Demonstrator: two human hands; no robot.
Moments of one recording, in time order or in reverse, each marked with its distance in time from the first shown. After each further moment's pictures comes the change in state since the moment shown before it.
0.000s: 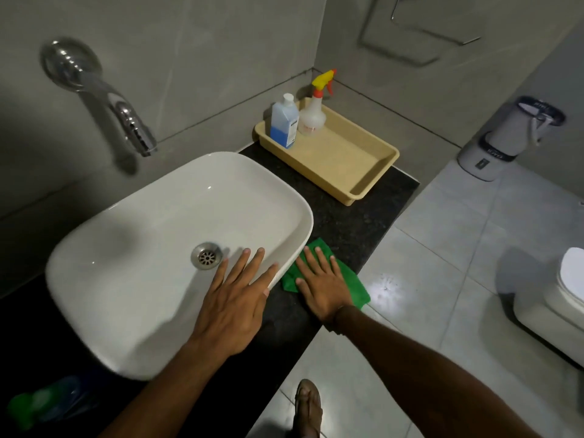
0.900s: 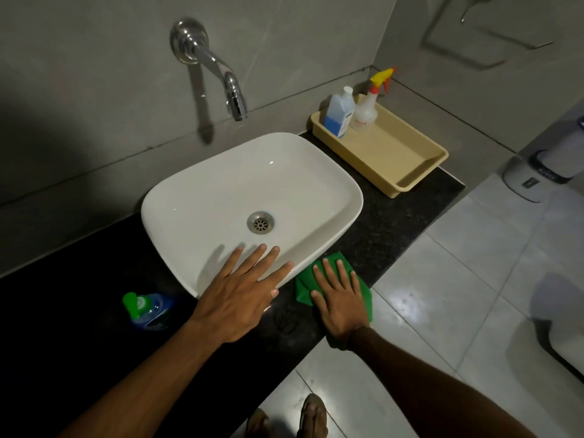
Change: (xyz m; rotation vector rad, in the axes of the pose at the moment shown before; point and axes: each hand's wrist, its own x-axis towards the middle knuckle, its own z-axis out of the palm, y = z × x) left_hand -0.102 -0.049 -0.019 0.166 -0.006 0.085; right_hand -0.075 -0.079 0.031 0.038 0.031 0.001
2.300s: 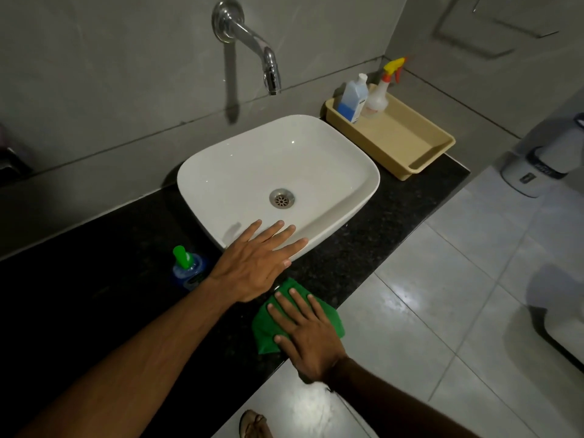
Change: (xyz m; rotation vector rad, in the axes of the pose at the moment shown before) left_hand -0.034 -0.024 -0.005 -0.038 -0.007 0.083; right_hand -0.103 -0.118 0.052 -0.066 -0.078 -0.374
